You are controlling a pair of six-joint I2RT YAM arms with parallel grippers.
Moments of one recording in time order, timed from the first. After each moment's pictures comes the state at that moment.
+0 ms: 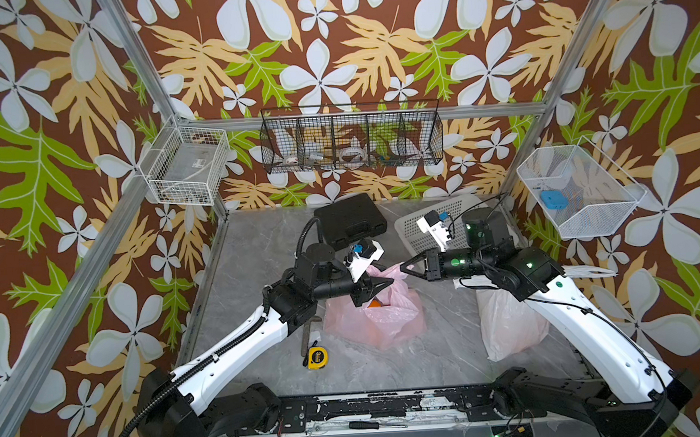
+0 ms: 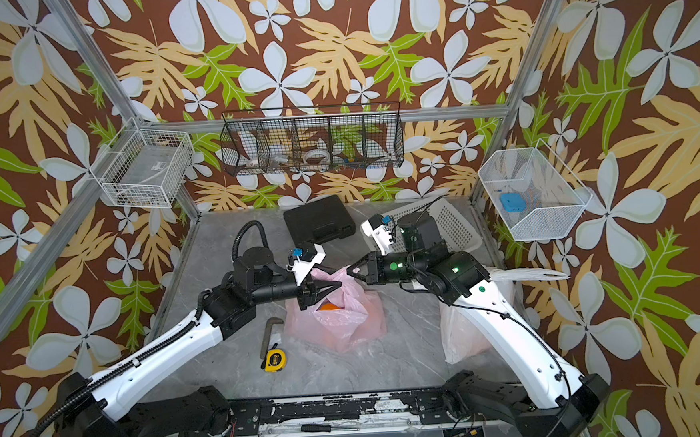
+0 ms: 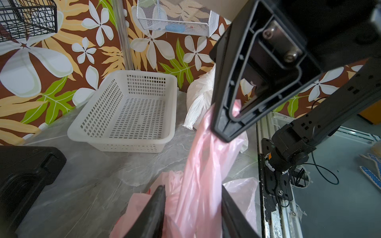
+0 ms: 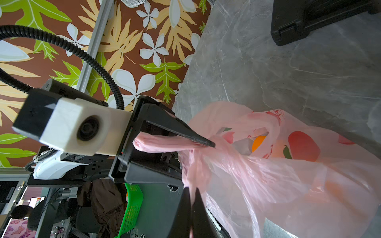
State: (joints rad) left arm -0.71 1.19 0.97 -0.07 0.52 0.04; right arm 0.50 1.16 1.30 -0.73 -0.67 0.58
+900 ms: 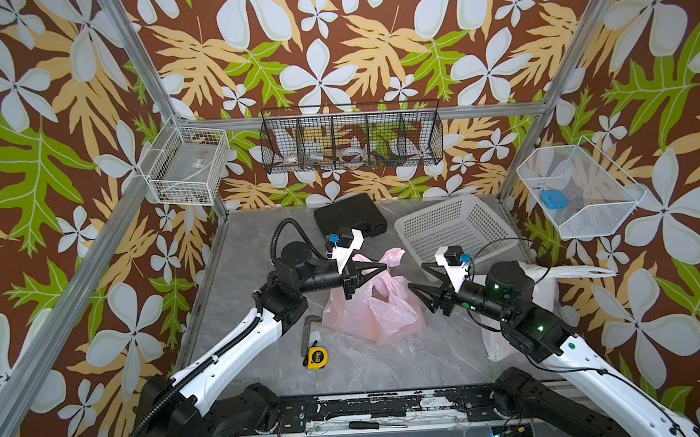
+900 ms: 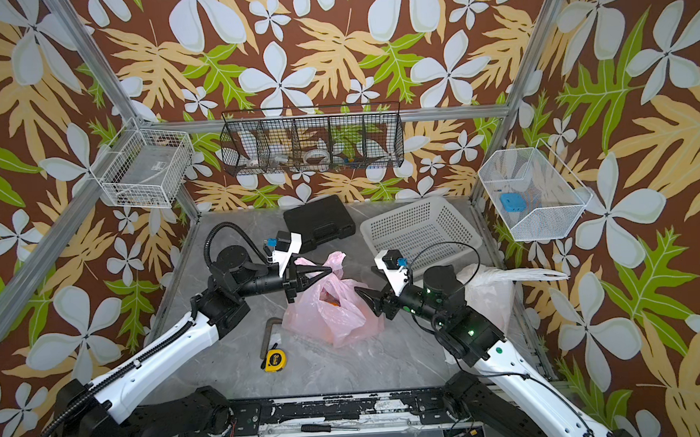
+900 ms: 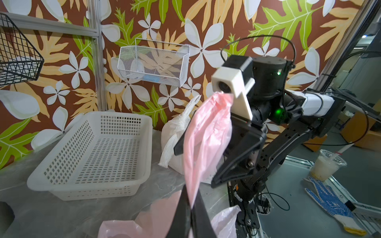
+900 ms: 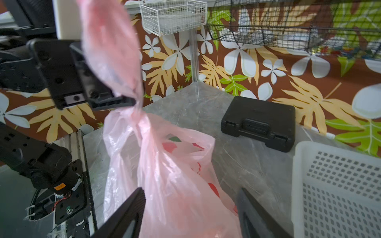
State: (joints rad) left arm -0.59 1.19 0.89 0.37 0.84 -0.27; right arm 0.64 0.75 0.73 -0.13 -0.31 0.00
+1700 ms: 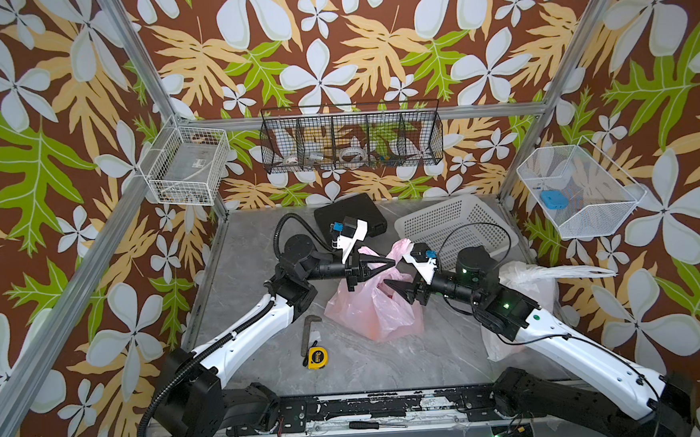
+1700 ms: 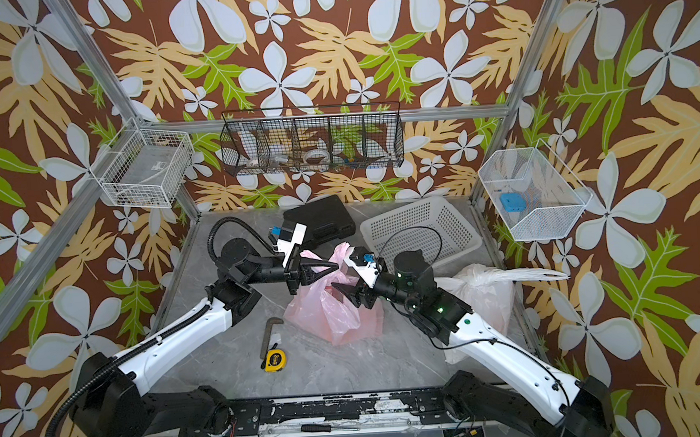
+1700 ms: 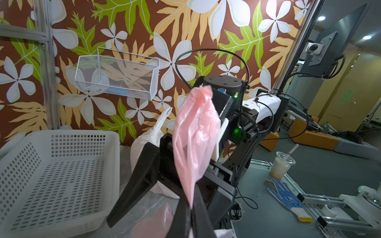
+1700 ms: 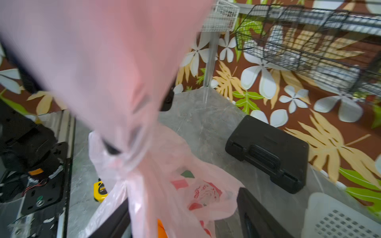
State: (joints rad) left arm -0.57 1.31 0.95 0.55 1.01 -0.40; right arm 0.67 1.05 0.86 -0.07 -0.44 -0.18
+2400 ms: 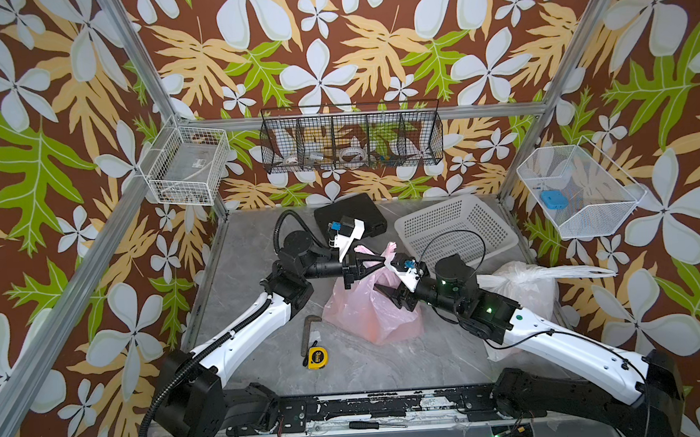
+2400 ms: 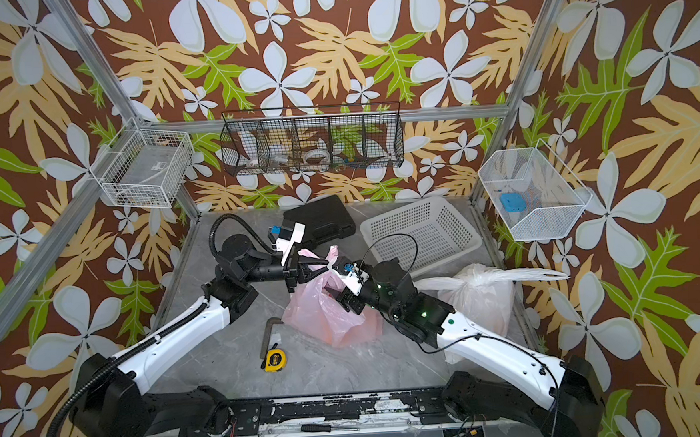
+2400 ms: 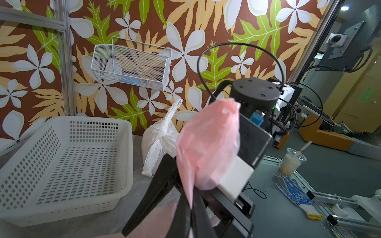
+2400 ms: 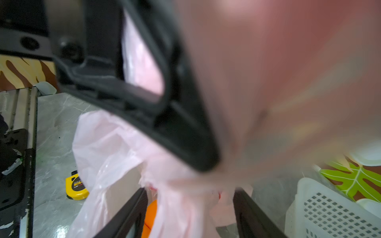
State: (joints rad) left arm -0.54 1.31 0.94 0.49 1.00 -0.38; right arm 0.87 1.07 0.80 0.00 0.02 -0.20
